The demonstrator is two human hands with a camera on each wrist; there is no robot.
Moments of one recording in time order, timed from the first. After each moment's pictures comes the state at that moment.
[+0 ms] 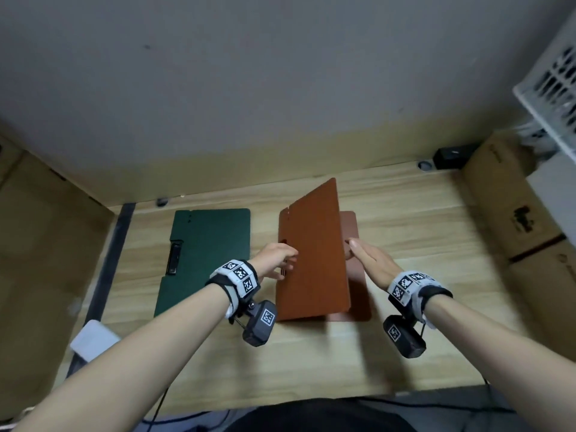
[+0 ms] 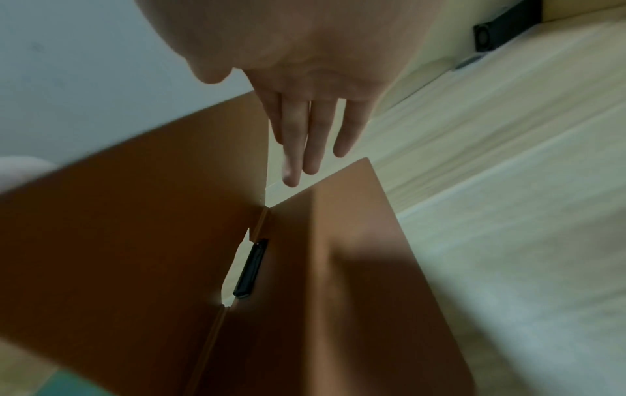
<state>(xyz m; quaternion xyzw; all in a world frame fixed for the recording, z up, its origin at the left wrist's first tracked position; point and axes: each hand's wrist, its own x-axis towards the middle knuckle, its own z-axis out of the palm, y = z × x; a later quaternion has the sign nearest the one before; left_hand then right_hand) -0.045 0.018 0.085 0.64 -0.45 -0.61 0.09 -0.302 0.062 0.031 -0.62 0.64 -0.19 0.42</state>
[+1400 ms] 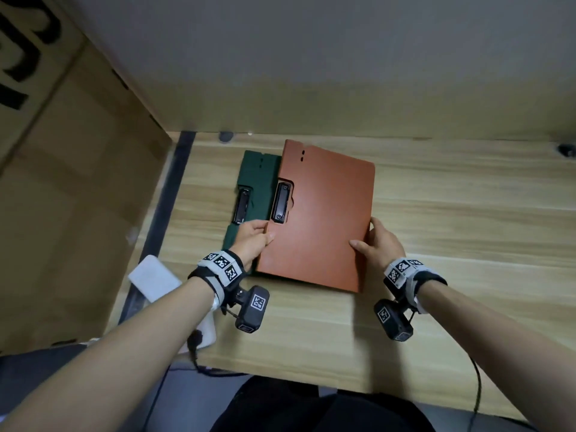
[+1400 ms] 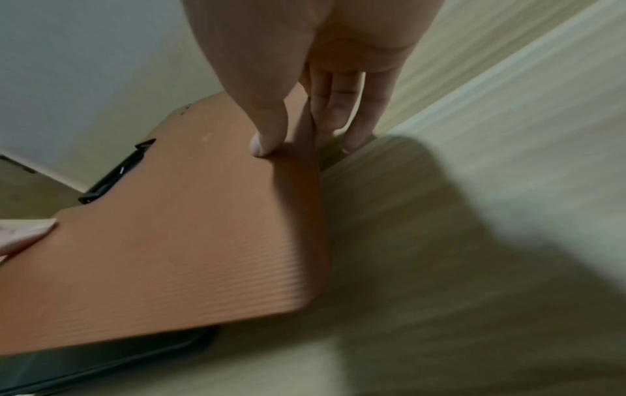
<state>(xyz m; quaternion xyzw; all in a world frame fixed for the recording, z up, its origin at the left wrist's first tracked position) 0.175 0.024 0.000 0.74 -0.31 -0.53 0.25 -0.112 0.009 -0.046 -0.60 0.69 -0.09 0.39</state>
